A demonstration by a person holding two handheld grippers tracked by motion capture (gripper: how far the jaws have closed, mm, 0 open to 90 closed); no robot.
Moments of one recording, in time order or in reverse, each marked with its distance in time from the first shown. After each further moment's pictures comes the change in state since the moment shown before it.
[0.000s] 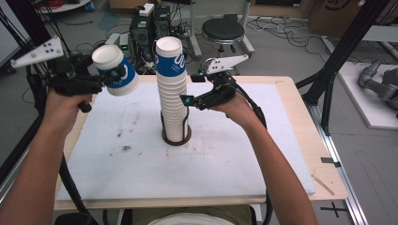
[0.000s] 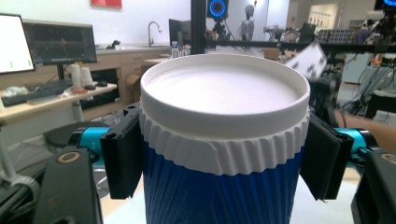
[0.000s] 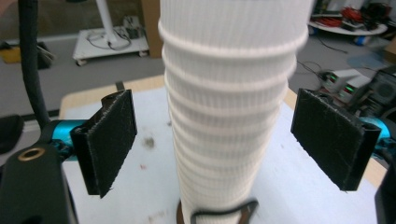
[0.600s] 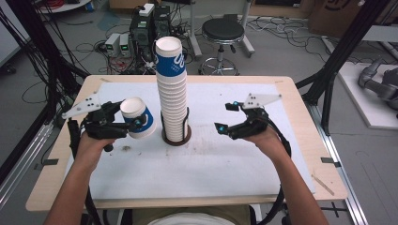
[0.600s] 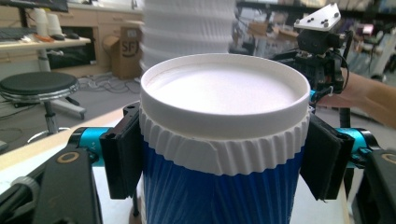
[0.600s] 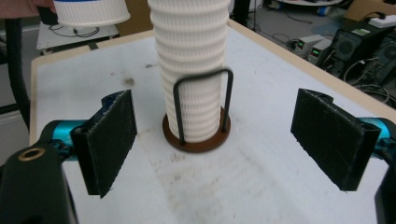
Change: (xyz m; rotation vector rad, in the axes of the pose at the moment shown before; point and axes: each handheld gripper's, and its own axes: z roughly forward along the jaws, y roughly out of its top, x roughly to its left) left arm -0.034 -0.117 0.013 0.109 -0.066 -0.097; right arm 0.011 -0.107 -0.061 0.037 -0.124 0.083
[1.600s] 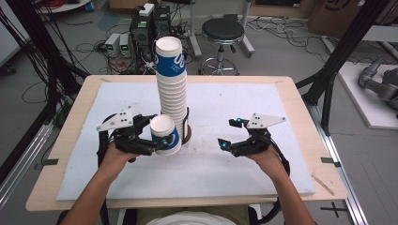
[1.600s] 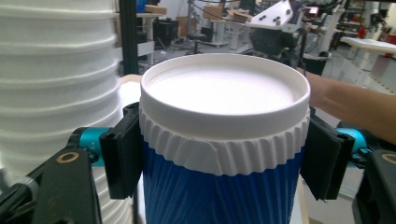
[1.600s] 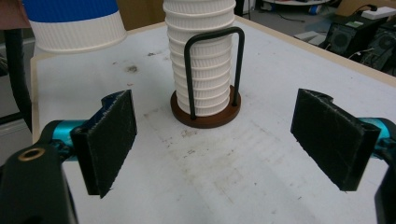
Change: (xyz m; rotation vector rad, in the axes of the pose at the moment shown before) left arm -0.042 -0.016 0.050 0.041 -0.185 0.034; right arm 0.021 -0.047 -0.003 -0.035 -0.021 0.055
